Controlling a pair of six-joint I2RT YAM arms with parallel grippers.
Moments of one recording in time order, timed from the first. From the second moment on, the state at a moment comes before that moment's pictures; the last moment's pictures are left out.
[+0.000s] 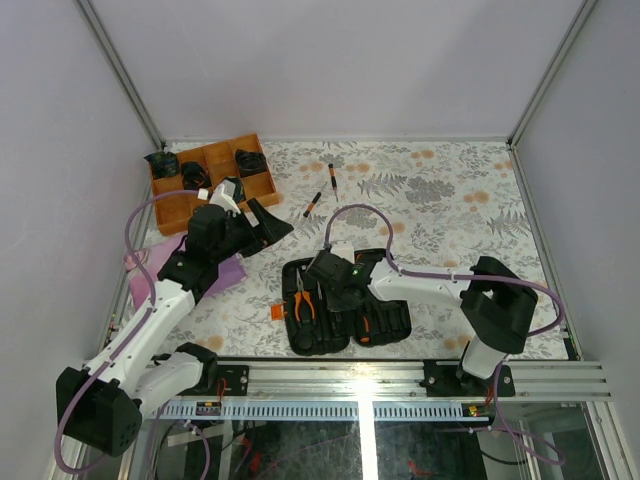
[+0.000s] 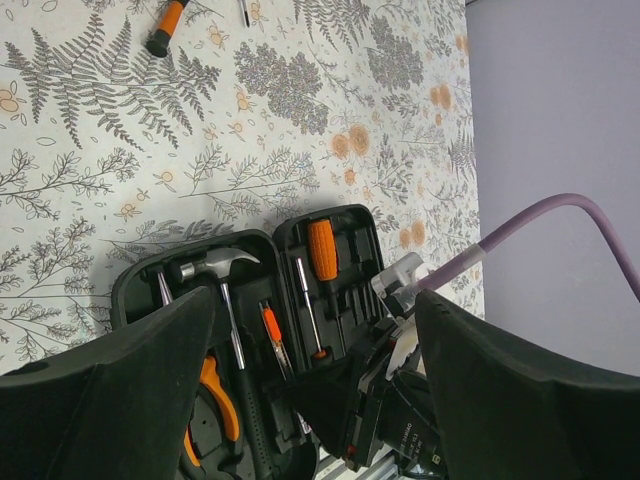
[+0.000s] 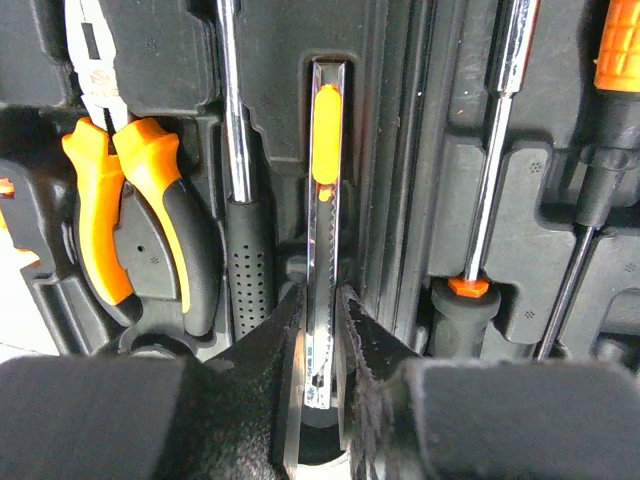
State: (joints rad) left arm -0.33 0.97 0.73 -0.18 0.27 -0.82; right arm 1.08 1.69 1.07 -0.59 0.22 0.88
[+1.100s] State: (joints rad) left arm -0.33 0.98 0.73 -0.18 0.29 -0.82; right arm 1.08 1.68 1.15 -0.65 0.28 0.79
